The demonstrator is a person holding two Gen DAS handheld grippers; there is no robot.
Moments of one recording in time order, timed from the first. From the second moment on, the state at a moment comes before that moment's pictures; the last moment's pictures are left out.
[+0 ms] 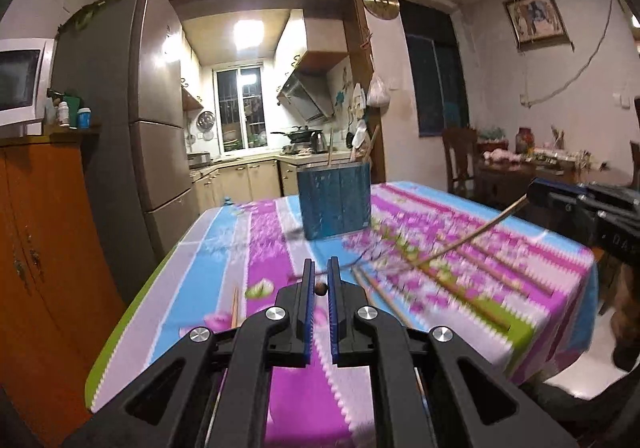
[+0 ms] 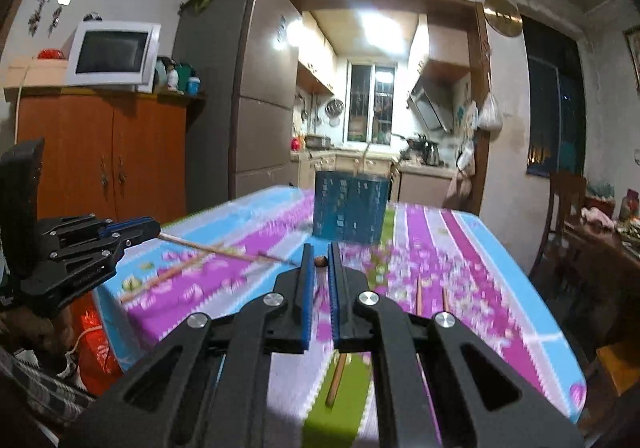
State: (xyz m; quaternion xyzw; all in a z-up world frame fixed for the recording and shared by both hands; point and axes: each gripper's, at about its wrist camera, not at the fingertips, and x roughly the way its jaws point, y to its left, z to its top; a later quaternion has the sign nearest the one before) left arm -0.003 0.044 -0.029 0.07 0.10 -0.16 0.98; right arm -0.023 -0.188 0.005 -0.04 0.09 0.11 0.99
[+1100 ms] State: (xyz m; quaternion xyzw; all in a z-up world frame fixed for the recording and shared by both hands) left arm 0.094 0.061 0.095 0.00 0.14 -0.23 0.96; right arm 0.058 -0.212 0.083 0.01 0.10 0.19 0.98
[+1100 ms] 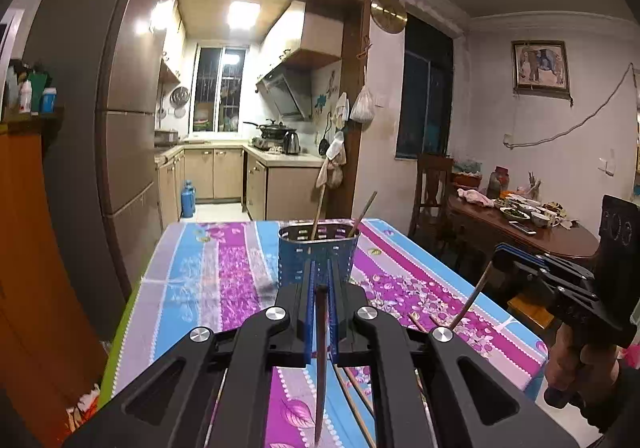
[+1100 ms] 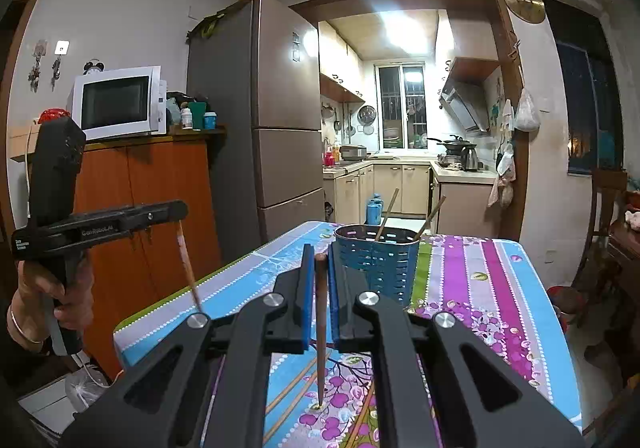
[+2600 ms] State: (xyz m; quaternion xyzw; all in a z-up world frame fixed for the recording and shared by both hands) left arm 0.381 -0.072 0.125 0.03 0.09 -0.21 0.97; right arm 0.341 -0.241 0.123 0.06 0.11 0.11 0.99
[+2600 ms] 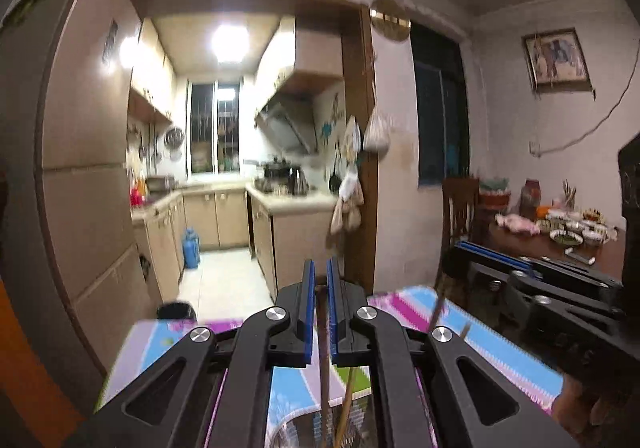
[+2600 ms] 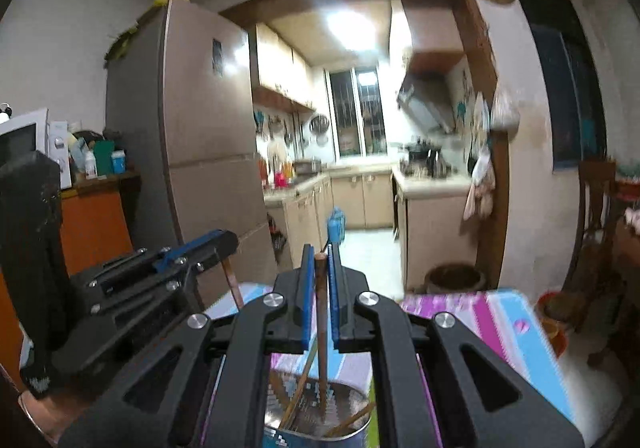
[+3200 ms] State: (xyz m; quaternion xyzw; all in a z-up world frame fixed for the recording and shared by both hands) left arm 0.287 0.001 0.189 -0.01 -0.01 -0.15 0.99; right arm 0.252 -0.262 0.182 0.04 0.04 0.08 1.00
